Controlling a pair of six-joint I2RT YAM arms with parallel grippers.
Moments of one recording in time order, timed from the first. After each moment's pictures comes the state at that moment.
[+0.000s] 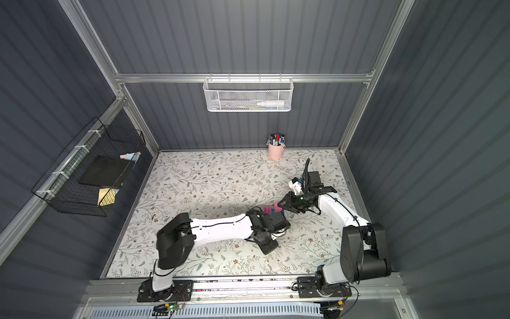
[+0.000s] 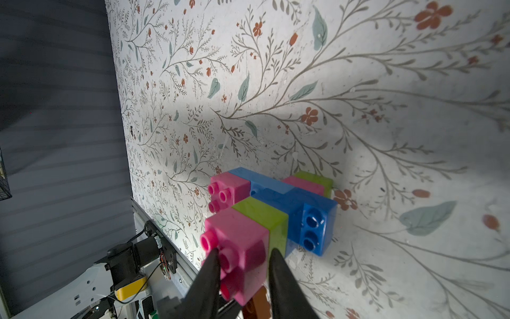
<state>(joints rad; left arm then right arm) -1.17 1.94 1.45 -0.80 0.14 -0.18 0.16 1.45 0.92 -0.63 -0.69 0.33</state>
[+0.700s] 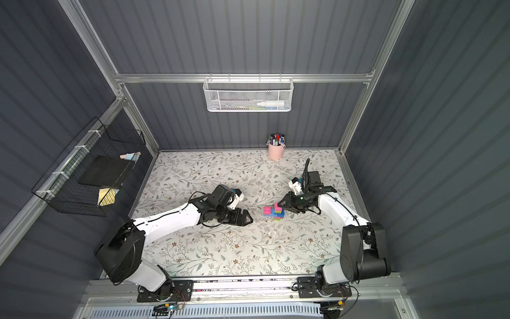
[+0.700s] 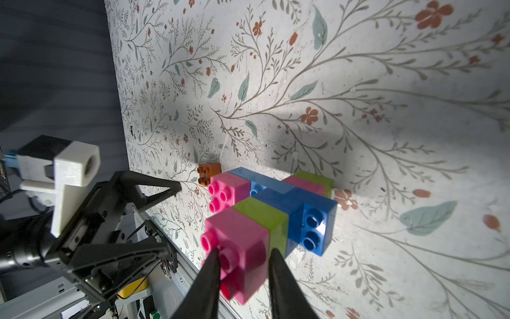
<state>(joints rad) -0.75 1.55 1.00 -0.41 0.33 -0.49 0.16 1.46 0.92 -0.64 -0.69 0.33</state>
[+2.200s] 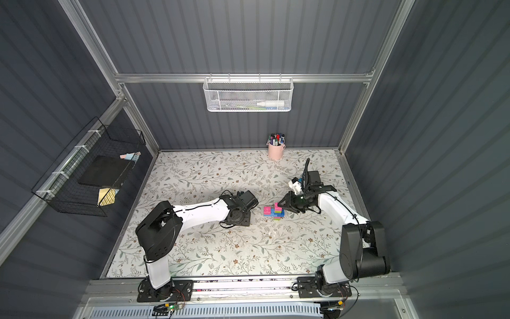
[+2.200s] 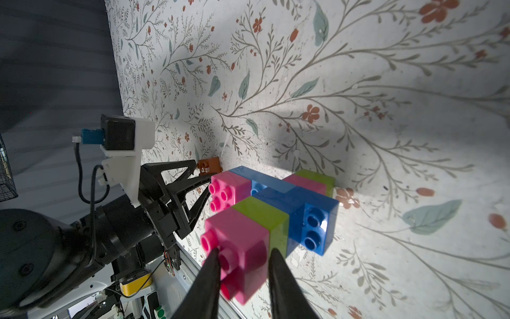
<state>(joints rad) -0.88 1.89 1.26 -0.70 -0.19 -0.75 0.16 1.47 0.93 -0.65 -0.70 0.33</state>
